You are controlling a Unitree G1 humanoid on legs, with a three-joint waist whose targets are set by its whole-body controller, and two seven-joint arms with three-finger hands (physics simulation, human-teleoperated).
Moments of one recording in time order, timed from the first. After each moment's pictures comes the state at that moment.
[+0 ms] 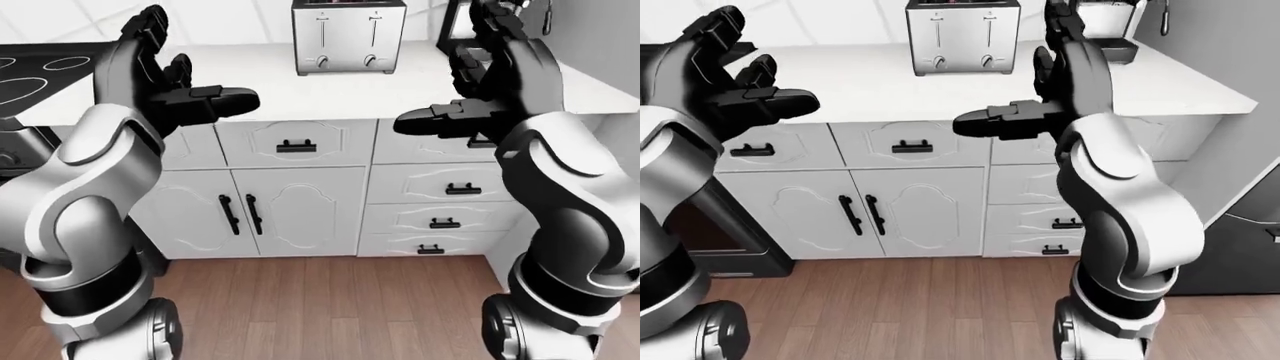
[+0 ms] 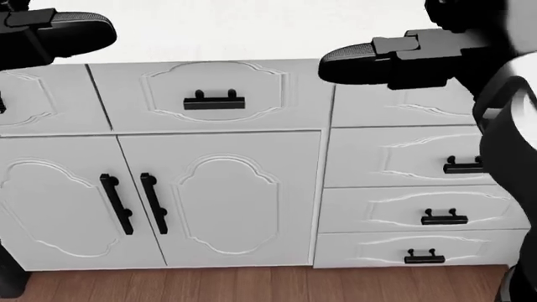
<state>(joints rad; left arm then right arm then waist) -0.86 0.43 0.28 -0.36 -0.63 1.10 0.34 -0.83 -0.31 -0.20 -0.54 0.37 1.16 -0.19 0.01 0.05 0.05</state>
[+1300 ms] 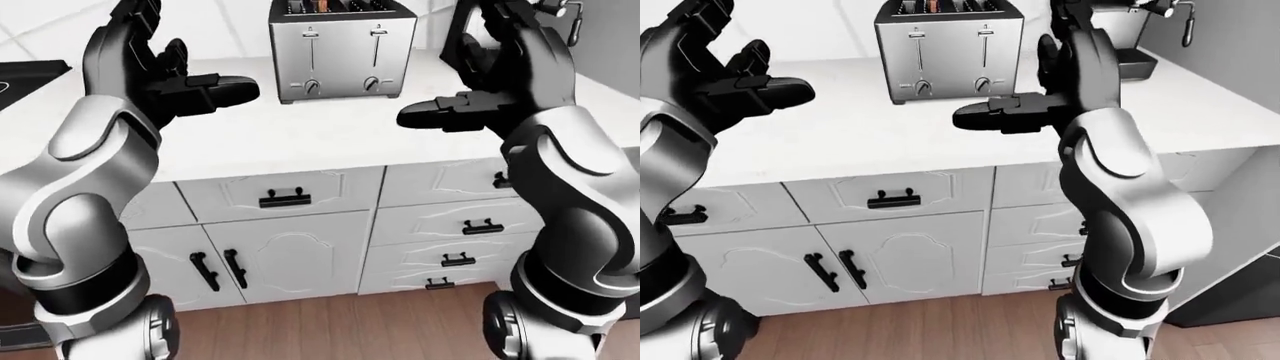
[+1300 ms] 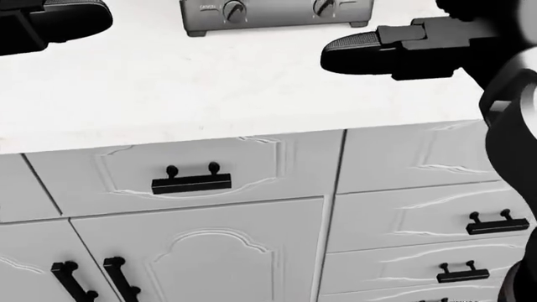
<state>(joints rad) -0.88 0.45 0.27 -0.37 -0.67 1.07 0.38 -0.85 -0.32 -0.20 -0.56 0.38 1.15 -0.21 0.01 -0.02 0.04</state>
